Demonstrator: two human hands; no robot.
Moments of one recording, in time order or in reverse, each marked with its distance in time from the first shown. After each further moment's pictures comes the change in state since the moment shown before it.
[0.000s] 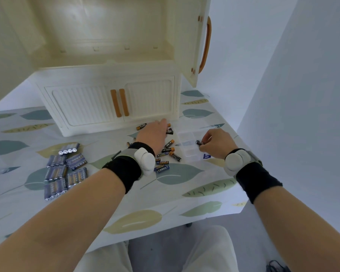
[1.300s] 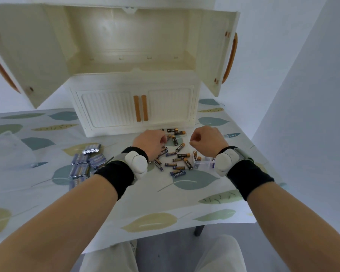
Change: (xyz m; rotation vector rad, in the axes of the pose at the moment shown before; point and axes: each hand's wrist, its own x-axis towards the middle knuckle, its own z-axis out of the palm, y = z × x) left_hand -0.033 -0.057 -0.022 -0.166 -0.069 -0.124; right_hand 0.010 -0.074 0.021 -0.128 0.023 -0.306
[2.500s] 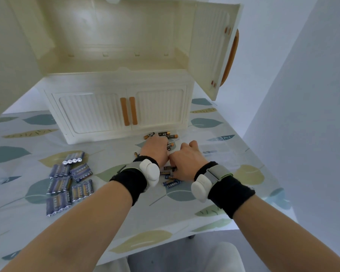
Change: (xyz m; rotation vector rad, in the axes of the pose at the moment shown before) left_hand 0.052 0.021 0.057 0.134 0.029 0.014; right_hand 0.000 -0.023 0.045 -0.513 -0.185 -0.300
